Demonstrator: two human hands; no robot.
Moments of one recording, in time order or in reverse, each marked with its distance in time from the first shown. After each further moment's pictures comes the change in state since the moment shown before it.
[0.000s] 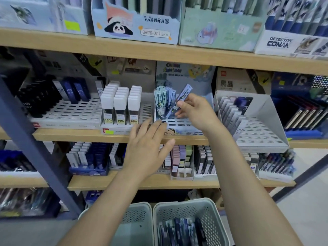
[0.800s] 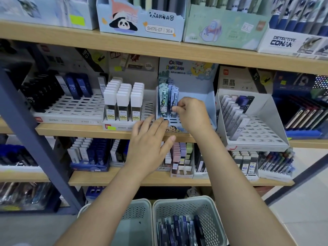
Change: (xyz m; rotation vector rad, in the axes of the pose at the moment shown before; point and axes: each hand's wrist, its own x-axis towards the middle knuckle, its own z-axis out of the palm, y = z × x) left_hand -0.001 0.003 -0.001 -0.026 0.003 -0.023; right_hand 0.004 0.006 0.026 -0.493 0.178 -0.042
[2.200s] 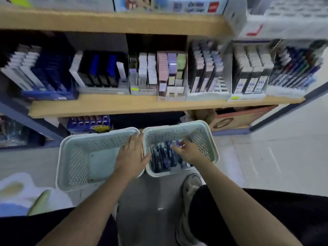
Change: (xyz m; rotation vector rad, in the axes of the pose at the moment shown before) left_hand -0.225 -0.014 0.224 -0.122 -0.737 -0.249; right_hand -0.262 0.253 0.171 0.209 -0.737 0.677
